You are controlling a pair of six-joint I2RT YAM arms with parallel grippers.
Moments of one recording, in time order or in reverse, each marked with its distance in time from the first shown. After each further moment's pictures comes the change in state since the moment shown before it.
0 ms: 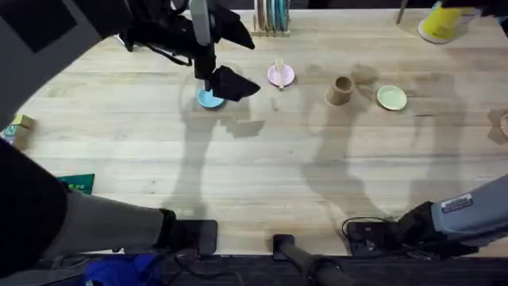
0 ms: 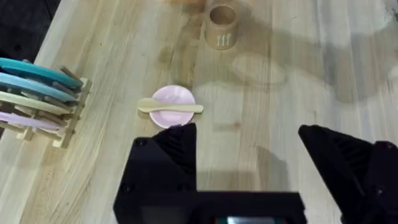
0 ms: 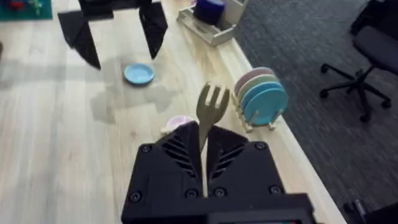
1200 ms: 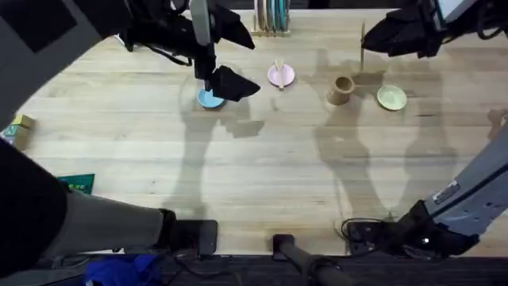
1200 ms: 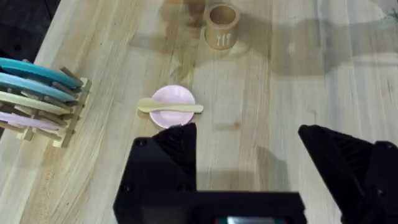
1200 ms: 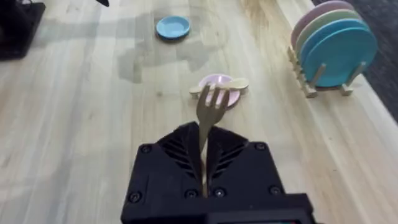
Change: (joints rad) left arm 0.000 0.000 0.000 0.000 0.000 0.000; right arm 0.074 0.303 -0.027 -0.048 0.130 -0.172
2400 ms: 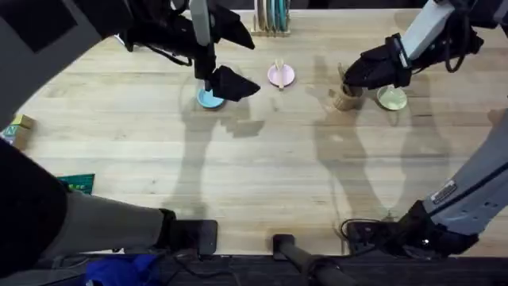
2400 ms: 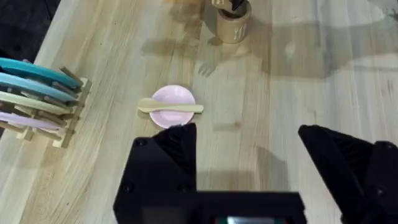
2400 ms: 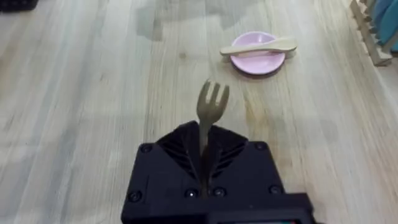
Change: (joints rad) left arm 0.000 0.000 0.000 0.000 0.000 0.000; right arm 0.046 0.000 -0.257 0.221 0.117 0.000
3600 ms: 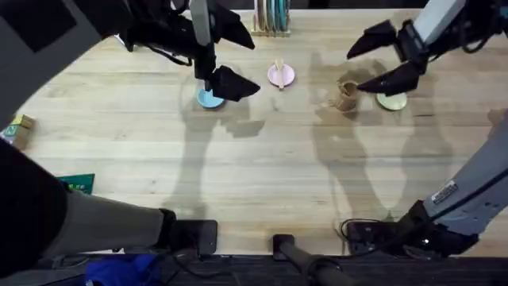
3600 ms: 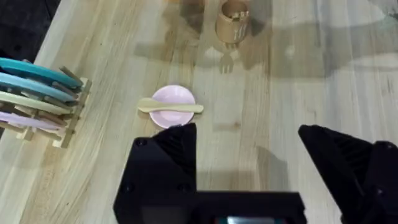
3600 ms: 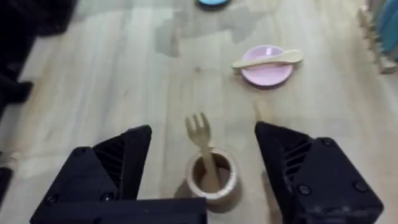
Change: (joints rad) left arm 0.000 0.000 0.000 0.000 0.000 0.000; right arm -0.008 -0.002 0.139 -0.222 0.015 -0.003
